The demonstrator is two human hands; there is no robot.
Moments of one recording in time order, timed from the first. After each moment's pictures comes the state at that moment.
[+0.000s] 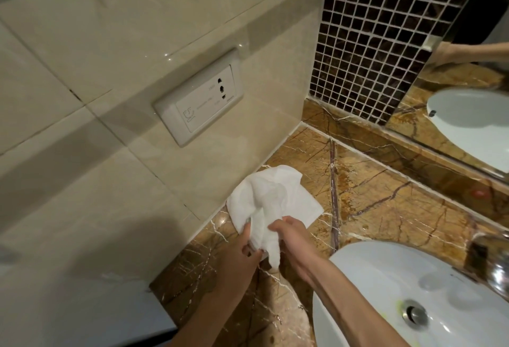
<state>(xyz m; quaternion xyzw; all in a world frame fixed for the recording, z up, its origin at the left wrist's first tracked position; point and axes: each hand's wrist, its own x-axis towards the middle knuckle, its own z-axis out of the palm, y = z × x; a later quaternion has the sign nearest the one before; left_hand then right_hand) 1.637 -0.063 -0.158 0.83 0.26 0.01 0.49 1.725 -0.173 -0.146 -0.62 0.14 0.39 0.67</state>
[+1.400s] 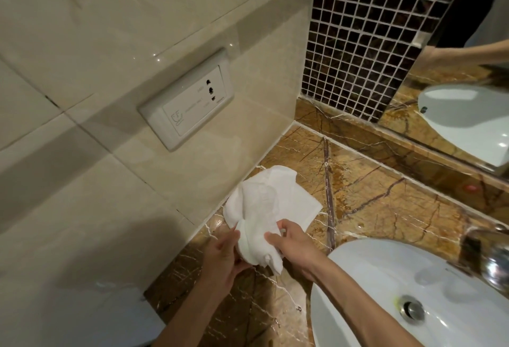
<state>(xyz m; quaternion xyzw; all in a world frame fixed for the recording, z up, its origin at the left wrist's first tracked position) 1.647 -0.040 -0.168 0.45 0.42 -0.01 0.79 1.731 -0.187 -0.168 -0.73 0.03 0.38 0.57</state>
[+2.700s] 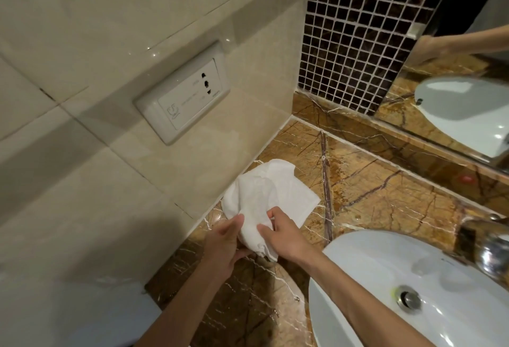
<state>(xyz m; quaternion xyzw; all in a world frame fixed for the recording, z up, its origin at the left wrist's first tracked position) 1.662 -0.042 -0.159 0.49 0.44 -0.03 0.76 1.730 -0.177 -0.163 -0.82 -0.11 0.32 0.46</state>
